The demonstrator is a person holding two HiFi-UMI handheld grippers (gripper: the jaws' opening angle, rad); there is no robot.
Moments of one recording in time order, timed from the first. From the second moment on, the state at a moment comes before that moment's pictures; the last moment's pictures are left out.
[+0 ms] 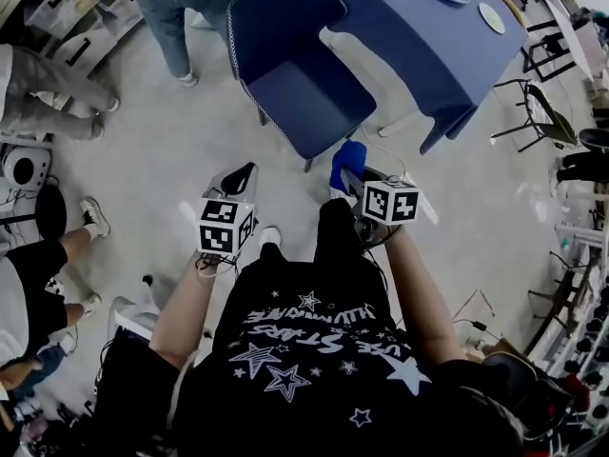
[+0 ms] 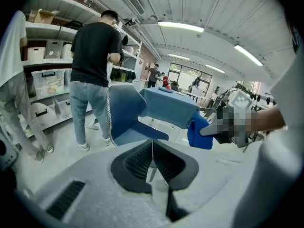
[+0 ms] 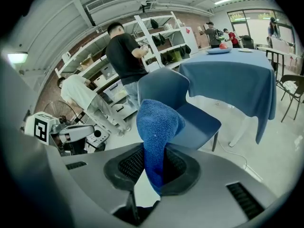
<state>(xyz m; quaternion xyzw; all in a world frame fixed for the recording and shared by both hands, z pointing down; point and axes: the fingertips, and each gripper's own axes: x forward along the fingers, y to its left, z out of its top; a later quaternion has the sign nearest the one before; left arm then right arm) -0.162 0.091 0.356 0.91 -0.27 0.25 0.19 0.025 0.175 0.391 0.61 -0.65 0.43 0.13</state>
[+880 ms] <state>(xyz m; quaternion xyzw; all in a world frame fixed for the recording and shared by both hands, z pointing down) -0.065 -0.008 0.416 0.74 -0.55 0.26 0.29 0.119 -0.046 0.533 0.34 -0.77 0.46 0.28</state>
